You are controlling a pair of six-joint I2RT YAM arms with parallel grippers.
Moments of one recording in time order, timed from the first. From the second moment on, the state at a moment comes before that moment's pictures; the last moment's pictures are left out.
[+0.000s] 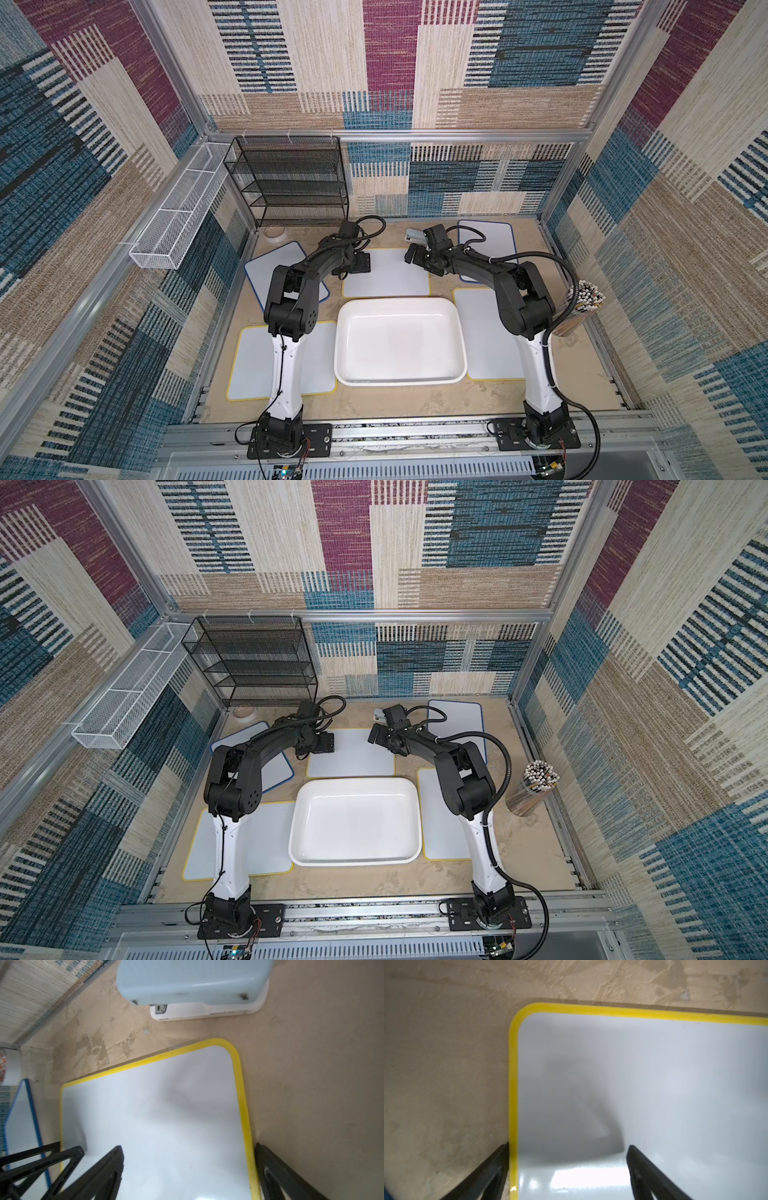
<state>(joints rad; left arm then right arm) -0.28 2.26 1.73 -0.63 0.01 -0.30 0.42 2.23 1.66 -0.28 -0.14 0.76</state>
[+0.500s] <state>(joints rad) -0.28 2.25 1.72 -0.62 0.01 -0.30 0.31 2.22 1.58 -0.18 -0.44 0.99</state>
